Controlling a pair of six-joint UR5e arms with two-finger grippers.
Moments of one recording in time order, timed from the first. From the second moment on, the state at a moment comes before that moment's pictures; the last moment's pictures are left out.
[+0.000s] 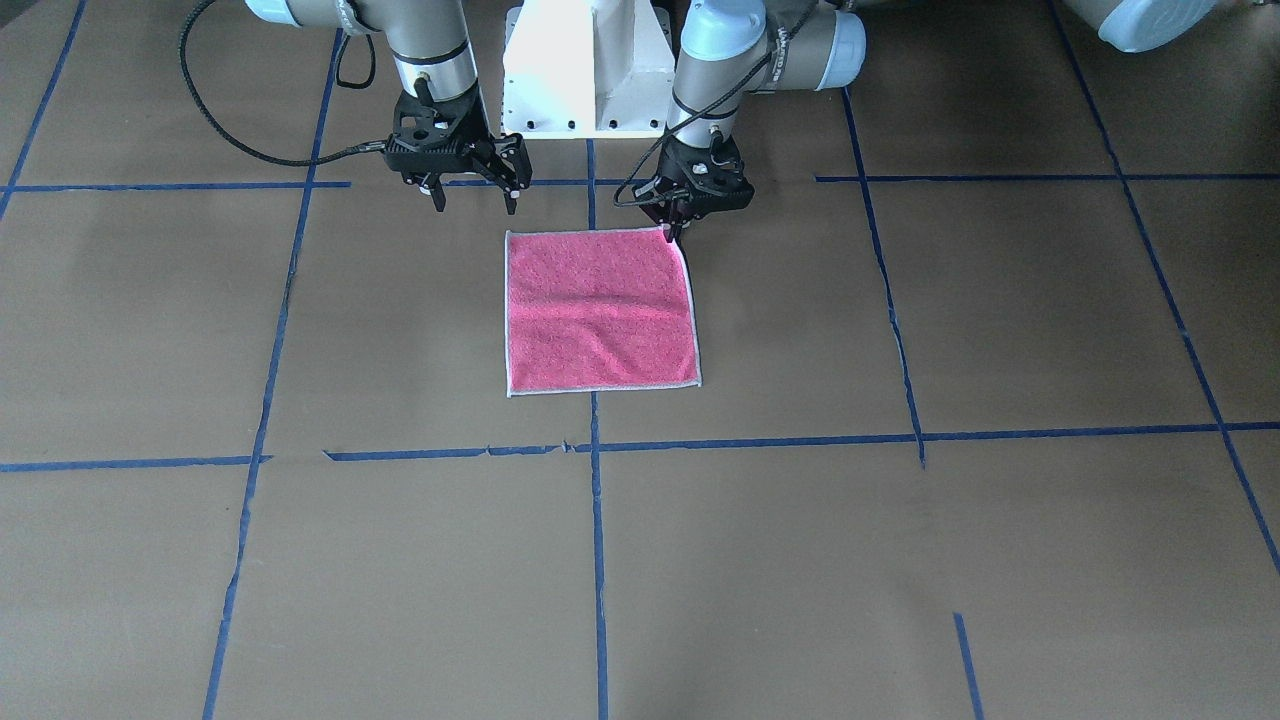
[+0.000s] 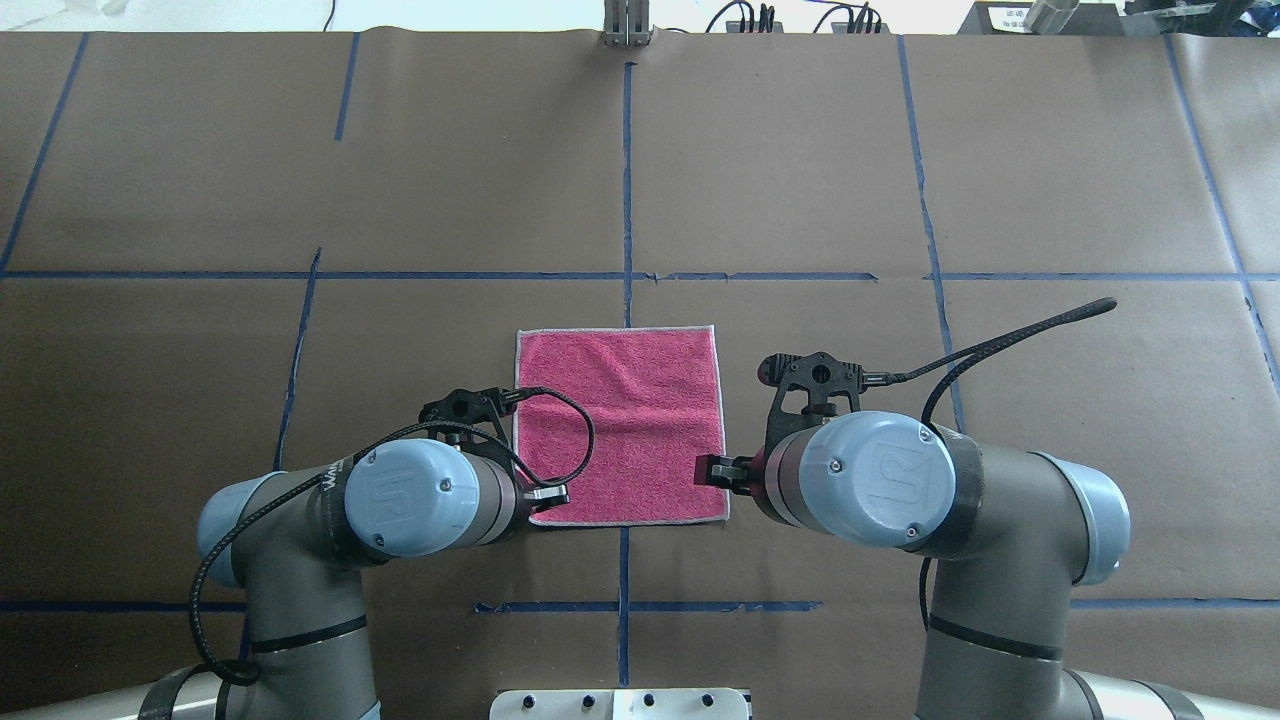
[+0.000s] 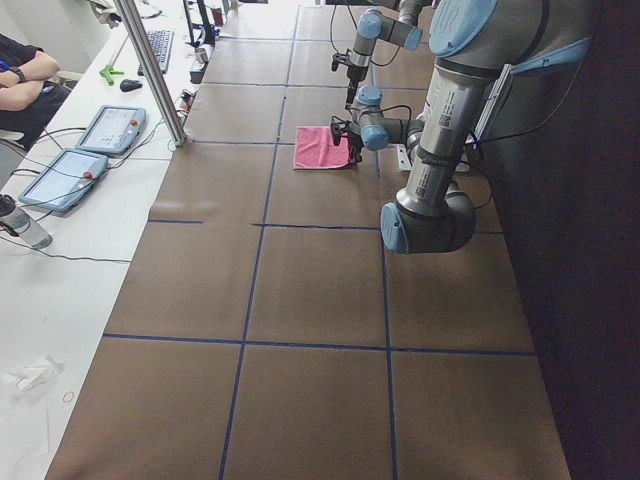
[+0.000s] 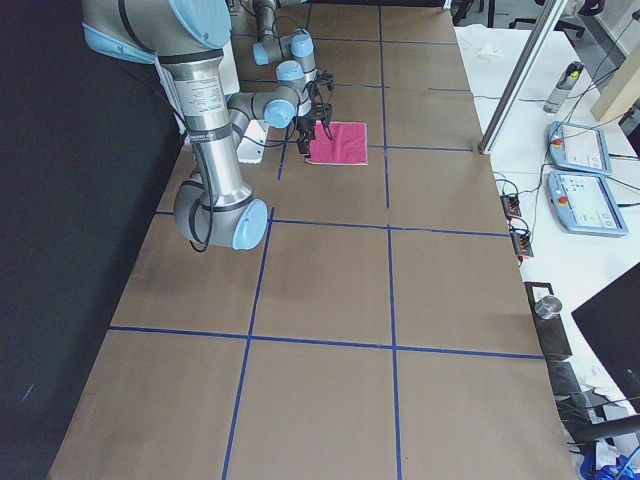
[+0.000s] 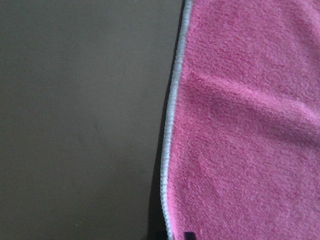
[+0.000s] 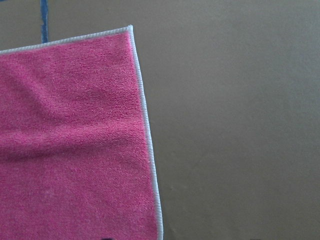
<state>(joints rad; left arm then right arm) -0.29 -2.05 -1.81 -1.77 -1.65 -1.60 0.31 -1.17 2.02 -1.59 1.61 1.51</state>
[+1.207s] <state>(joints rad) -0.29 -2.04 -1.81 -1.78 -1.64 -1.60 0.23 -1.10 1.86 -1.58 1.51 1.72</state>
